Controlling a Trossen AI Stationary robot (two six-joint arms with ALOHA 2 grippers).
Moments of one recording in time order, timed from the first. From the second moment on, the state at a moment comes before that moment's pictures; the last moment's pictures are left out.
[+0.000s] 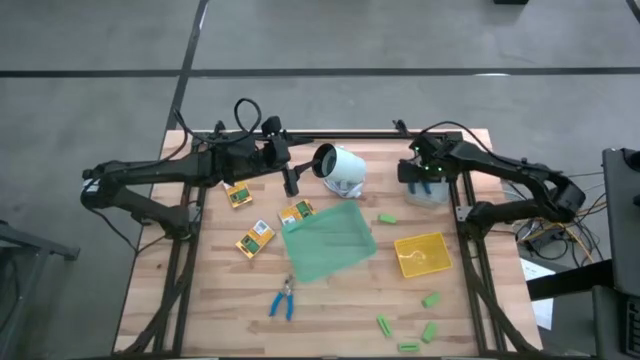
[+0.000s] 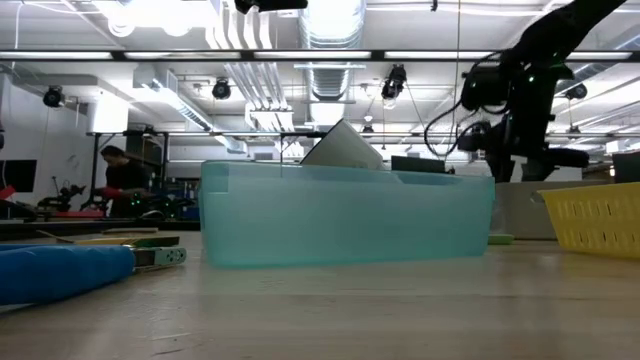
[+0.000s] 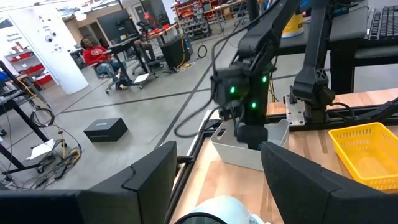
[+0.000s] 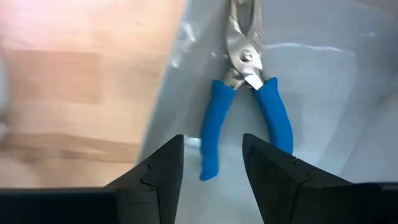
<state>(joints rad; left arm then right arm) 0.14 1.22 1.16 -0.02 -0.23 0.28 -0.75 1.20 0.70 -0.76 0.04 0.81</state>
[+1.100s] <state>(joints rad) 0.13 1.21 1.16 -0.52 -0.36 -0.38 -0.66 0.77 0.70 0.04 -0.03 0.63</state>
